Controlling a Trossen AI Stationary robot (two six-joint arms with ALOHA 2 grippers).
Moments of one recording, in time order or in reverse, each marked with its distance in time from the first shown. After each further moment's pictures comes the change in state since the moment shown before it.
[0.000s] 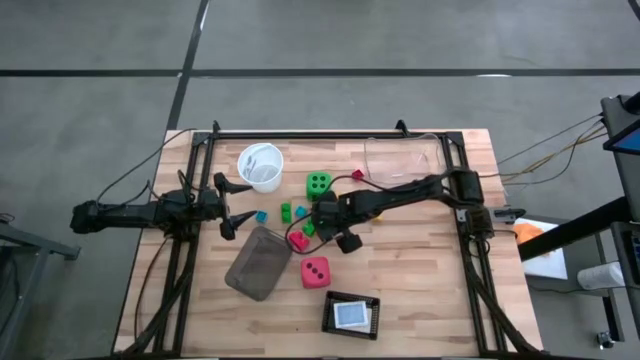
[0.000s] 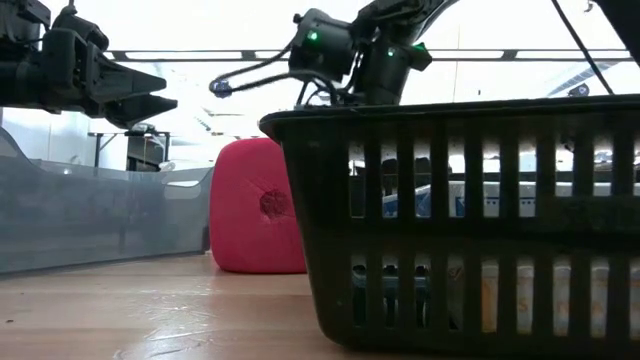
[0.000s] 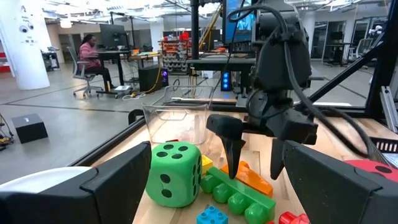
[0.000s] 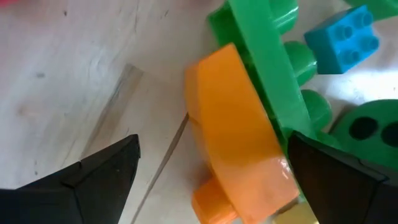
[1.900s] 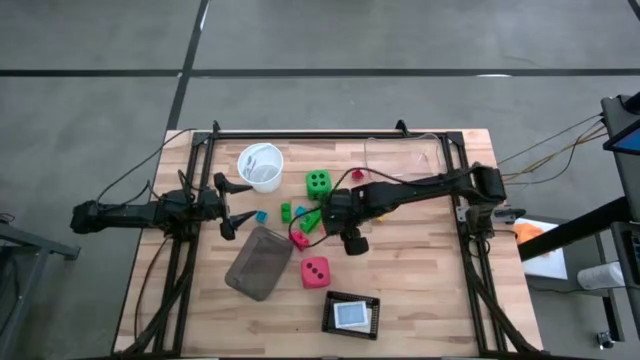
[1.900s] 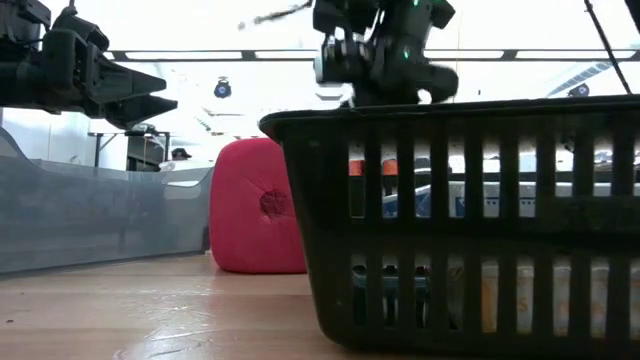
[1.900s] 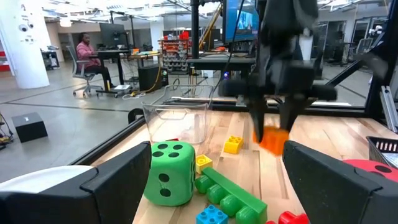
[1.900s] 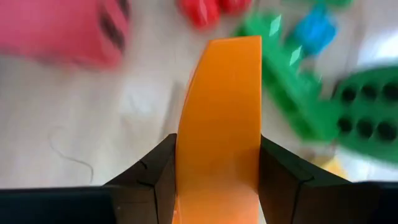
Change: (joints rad) left arm 0.000 0.000 0.000 -0.003 0.000 -0.003; right arm 0.016 -0.184 -0.013 -0.103 -0.122 0.274
